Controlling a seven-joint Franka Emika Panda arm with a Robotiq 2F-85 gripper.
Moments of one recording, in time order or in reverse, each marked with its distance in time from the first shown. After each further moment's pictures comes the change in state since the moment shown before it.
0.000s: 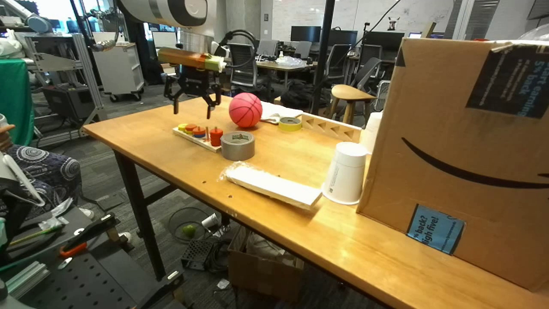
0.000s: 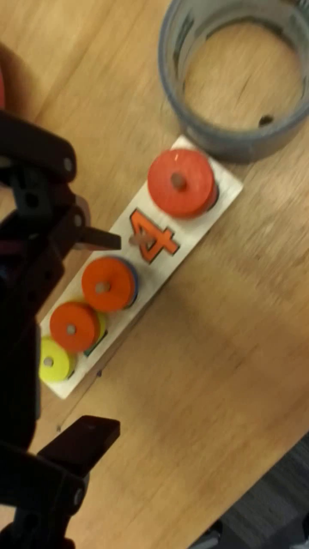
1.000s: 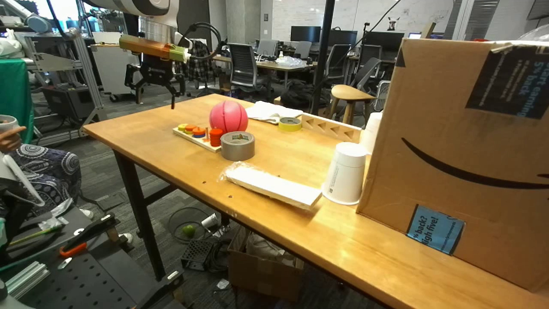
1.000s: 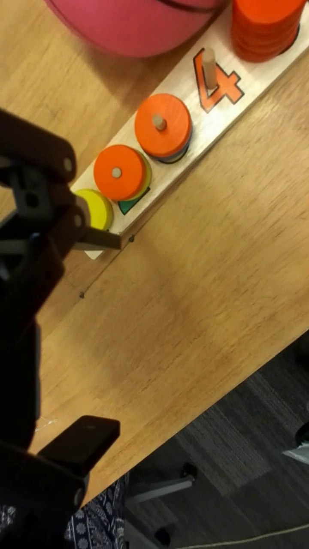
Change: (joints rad) arm 0.100 -0.044 0.072 -0.006 0.070 -0.035 -0.013
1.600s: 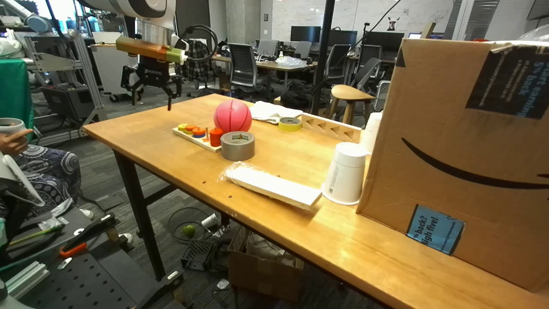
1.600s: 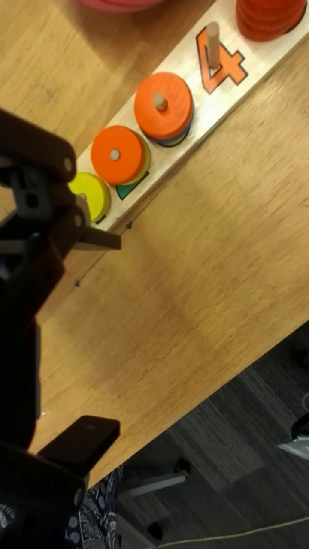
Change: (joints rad) arm 0.016 0.009 0.002 -0.001 0.000 -0.002 0.000
